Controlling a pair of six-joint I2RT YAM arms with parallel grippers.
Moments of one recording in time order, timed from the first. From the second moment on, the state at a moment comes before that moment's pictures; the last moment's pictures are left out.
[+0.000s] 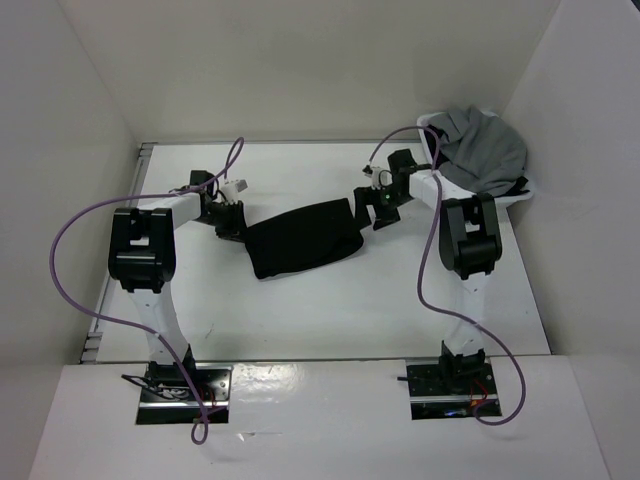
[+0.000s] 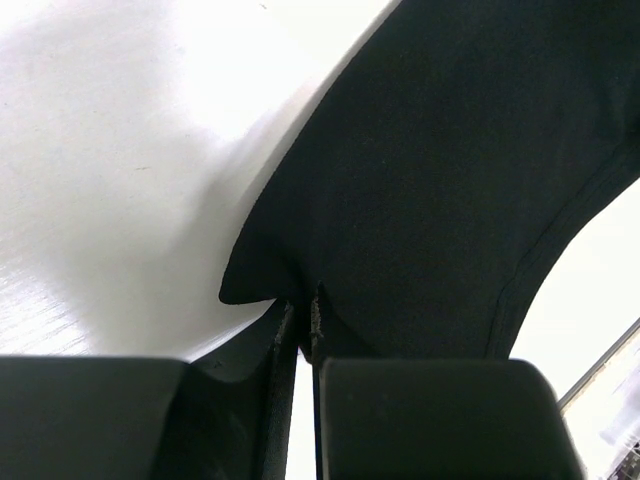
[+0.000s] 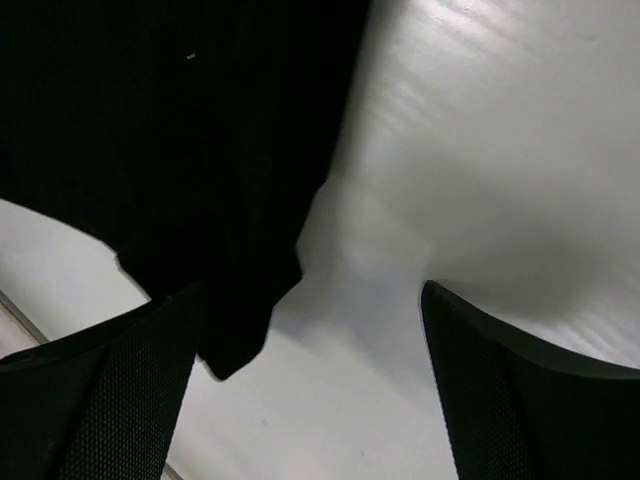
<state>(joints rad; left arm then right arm) 0.00 2.01 1.29 -0.49 0.62 0.04 0.19 2.10 1.56 -0.68 -0.56 -0.08</state>
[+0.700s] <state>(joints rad) 0.00 2.01 1.29 -0.49 0.64 0.05 0.19 2.33 1.82 -0.69 -0.76 -0.11</state>
